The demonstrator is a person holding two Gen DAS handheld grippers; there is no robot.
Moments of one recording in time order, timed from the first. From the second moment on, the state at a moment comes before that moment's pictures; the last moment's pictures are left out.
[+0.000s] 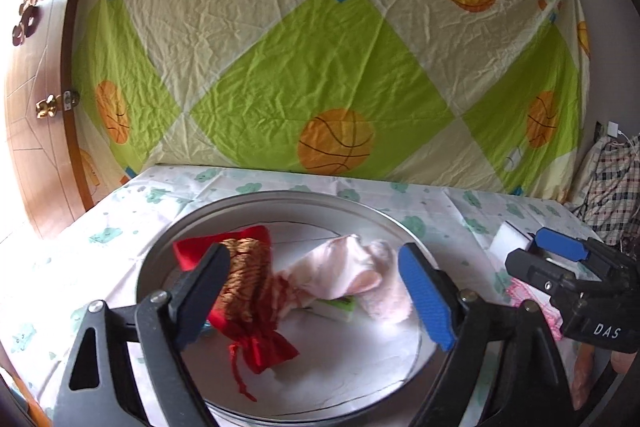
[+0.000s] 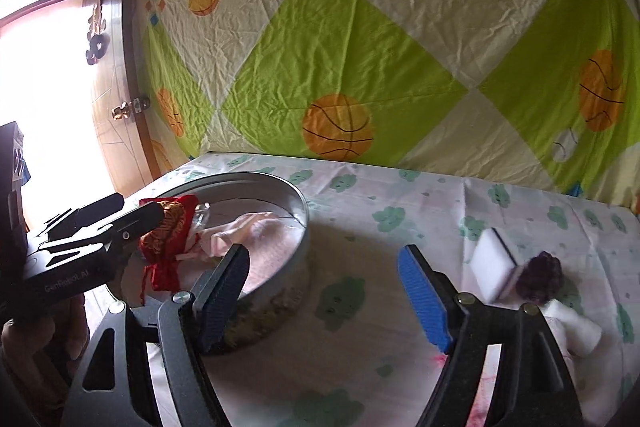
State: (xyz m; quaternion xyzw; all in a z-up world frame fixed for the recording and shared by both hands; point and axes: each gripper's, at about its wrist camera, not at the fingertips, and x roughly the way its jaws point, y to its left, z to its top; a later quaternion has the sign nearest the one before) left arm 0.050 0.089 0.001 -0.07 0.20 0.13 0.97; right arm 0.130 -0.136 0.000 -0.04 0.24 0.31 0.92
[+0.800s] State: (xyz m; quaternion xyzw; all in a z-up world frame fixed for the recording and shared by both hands) left arm 0.122 -0.162 -0.030 0.05 0.29 -0.09 0.95; right arm 0.133 -0.356 -0.009 0.05 0.24 0.10 0.97
